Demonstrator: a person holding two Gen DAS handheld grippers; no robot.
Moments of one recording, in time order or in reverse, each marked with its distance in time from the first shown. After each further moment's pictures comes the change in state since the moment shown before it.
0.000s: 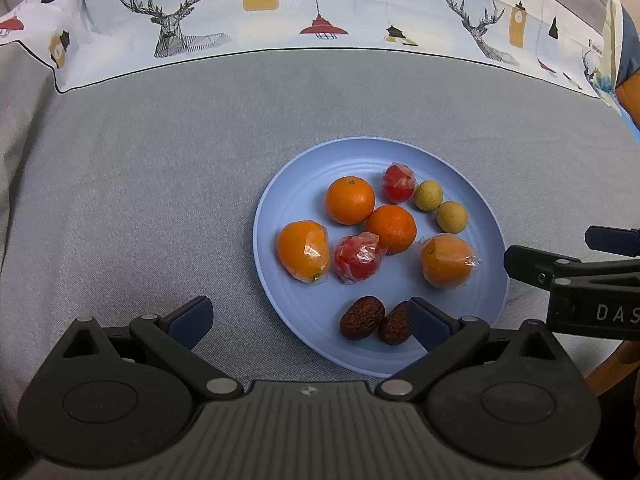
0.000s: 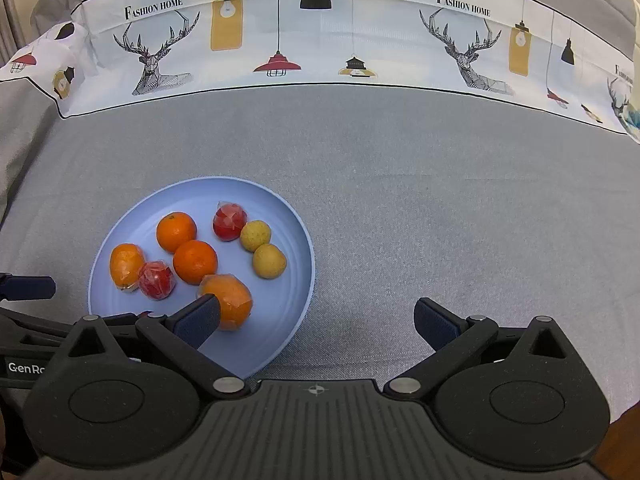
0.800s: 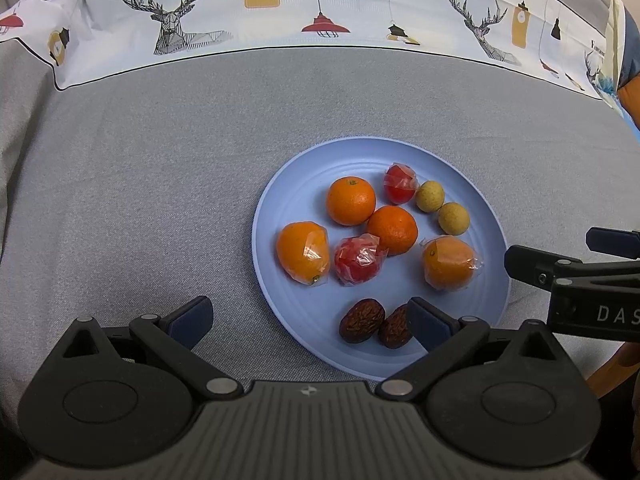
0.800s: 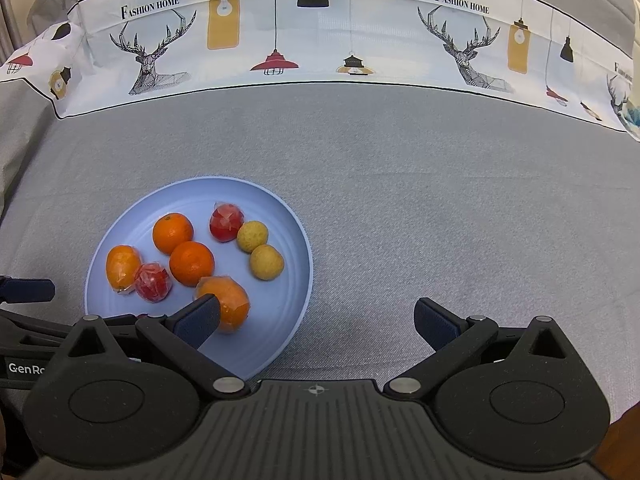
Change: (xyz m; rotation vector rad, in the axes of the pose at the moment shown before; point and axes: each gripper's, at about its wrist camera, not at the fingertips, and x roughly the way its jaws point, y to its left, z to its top) left arm 0.003 0.000 0.001 -0.007 0.005 -0.002; right arm 0.003 0.000 0.000 0.003 0.001 0.003
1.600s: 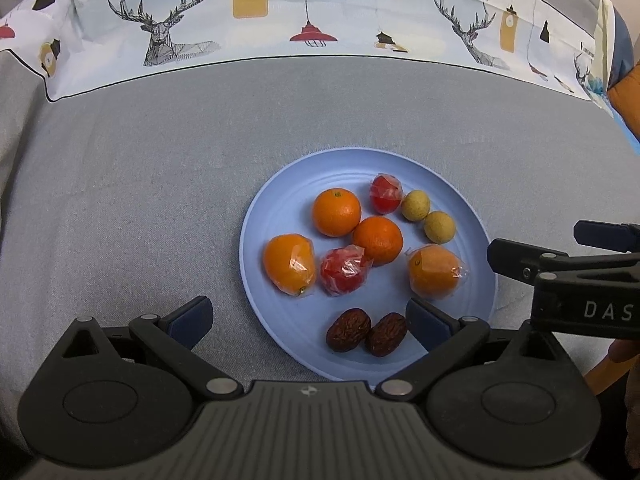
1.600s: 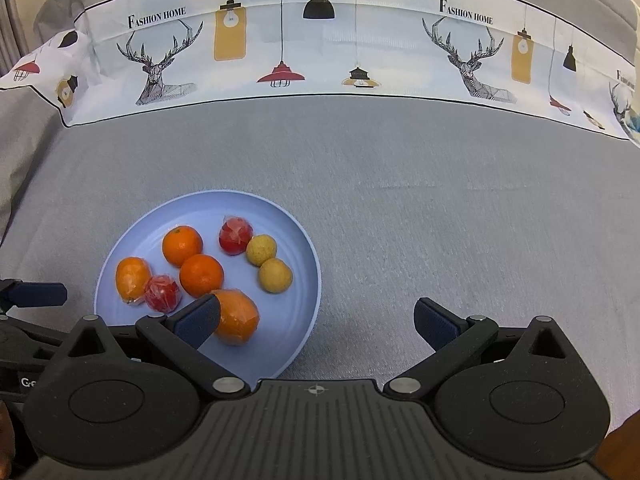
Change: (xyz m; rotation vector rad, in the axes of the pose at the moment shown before) left arm -0.006 -0.004 0.004 0.016 -0.023 -0.025; right arm -0.006 0.003 0.005 0.003 -0.033 0.003
